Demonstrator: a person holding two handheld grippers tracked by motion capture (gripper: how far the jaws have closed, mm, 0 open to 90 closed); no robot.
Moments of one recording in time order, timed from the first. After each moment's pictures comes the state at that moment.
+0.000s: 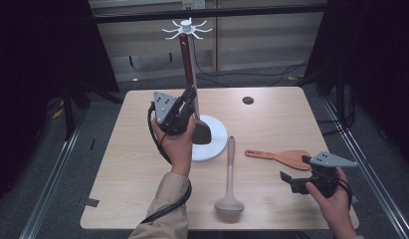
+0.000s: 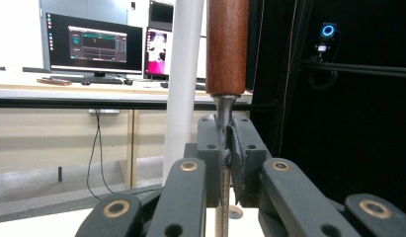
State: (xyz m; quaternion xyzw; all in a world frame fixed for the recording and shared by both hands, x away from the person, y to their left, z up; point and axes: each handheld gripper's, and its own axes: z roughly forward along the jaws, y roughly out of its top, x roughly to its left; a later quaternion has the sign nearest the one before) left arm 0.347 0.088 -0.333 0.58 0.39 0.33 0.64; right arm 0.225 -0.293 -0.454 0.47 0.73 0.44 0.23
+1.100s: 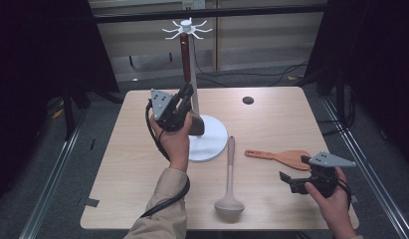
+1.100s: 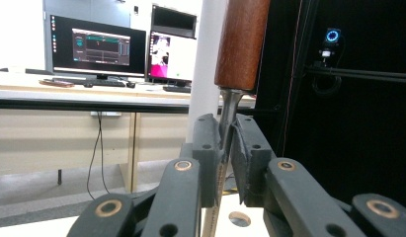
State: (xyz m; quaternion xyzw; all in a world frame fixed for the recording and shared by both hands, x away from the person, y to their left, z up) left arm 0.365 0.095 -0.340 0.57 0.39 0.32 0.65; right arm 0.226 -0.291 -0.455 0.47 0.73 0.44 0.23
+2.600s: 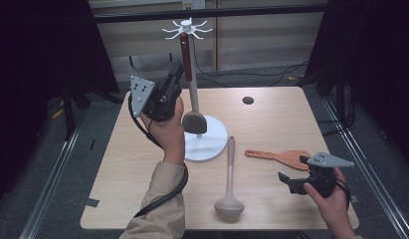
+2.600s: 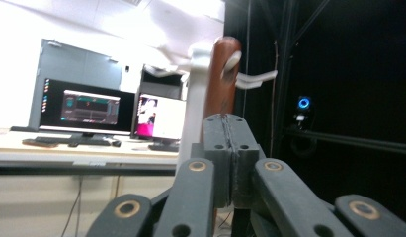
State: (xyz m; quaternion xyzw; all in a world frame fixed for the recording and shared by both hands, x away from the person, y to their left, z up) left arm 0.346 0.107 -0.278 0.49 0.33 0.35 0.73; right arm 0.226 -0.288 -0.455 0.46 0.74 0.43 0.23
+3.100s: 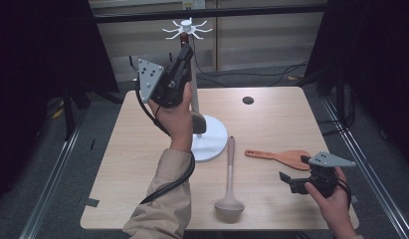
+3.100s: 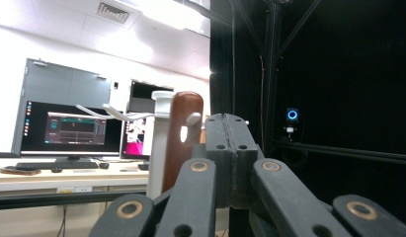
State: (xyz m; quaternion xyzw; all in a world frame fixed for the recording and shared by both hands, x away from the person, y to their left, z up) left arm 0.359 0.086 -0.255 0.49 0.30 0.35 0.74; right arm 0.226 -0.291 -0.455 0.46 0.74 0.43 0.23
